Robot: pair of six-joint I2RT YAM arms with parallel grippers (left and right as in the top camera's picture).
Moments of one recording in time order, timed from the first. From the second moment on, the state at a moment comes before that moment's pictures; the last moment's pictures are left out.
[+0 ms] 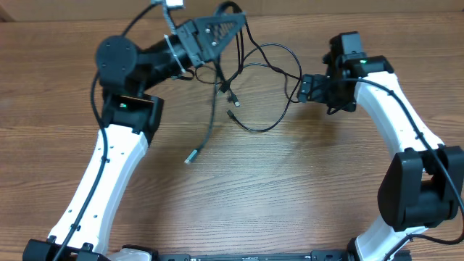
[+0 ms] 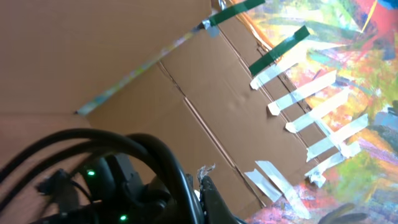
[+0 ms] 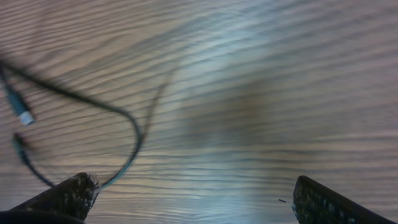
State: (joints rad) left arm -0.21 1.46 1.28 0.57 0.91 -1.26; right arm 0.10 1.86 1.49 -0.92 -0.10 0.29
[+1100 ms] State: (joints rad) left arm 0.08 1.46 1.28 0.56 1.02 -1.32; right arm -0.19 1.86 1.49 -1.03 -0.06 0.23
